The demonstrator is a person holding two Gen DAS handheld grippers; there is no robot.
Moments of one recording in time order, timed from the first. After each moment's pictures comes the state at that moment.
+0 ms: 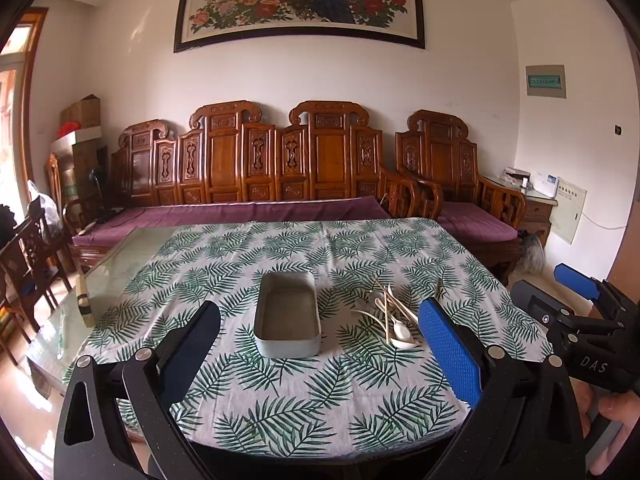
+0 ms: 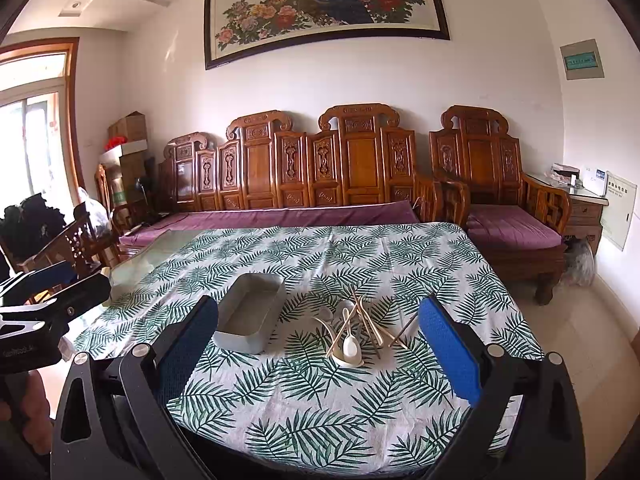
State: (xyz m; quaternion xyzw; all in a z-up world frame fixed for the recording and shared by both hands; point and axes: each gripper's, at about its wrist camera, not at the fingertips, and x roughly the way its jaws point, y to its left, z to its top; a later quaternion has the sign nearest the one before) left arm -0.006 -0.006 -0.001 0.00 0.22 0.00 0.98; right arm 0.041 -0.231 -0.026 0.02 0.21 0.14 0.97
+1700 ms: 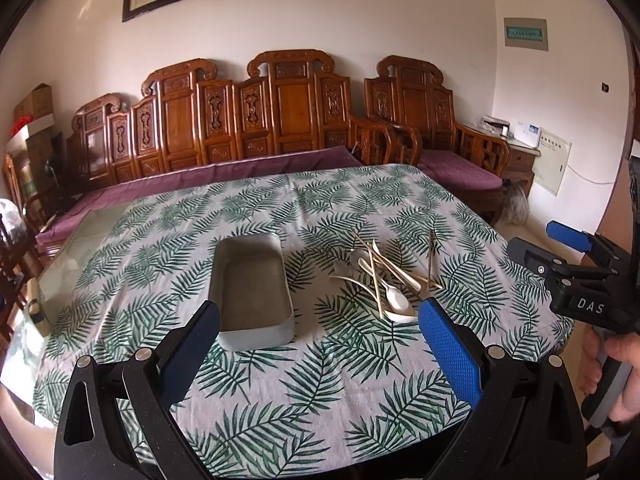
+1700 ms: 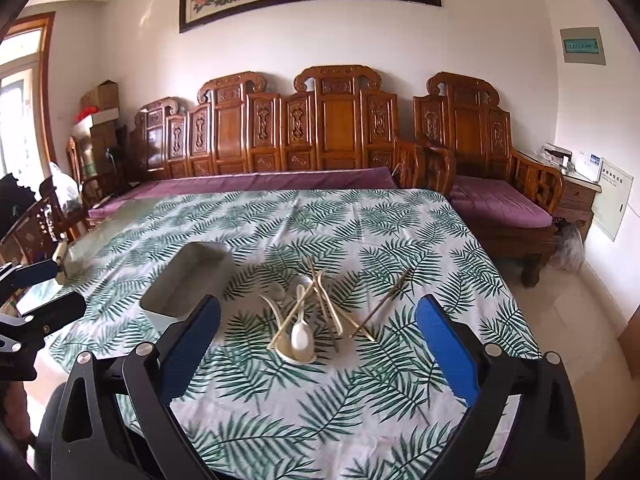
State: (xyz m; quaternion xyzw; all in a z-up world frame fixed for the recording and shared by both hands) left arm 0.090 -0.020 -0.068 0.02 0.31 -0.07 0.95; right arm 0.142 -0.257 -0.089 -0.01 0.27 0.10 0.96
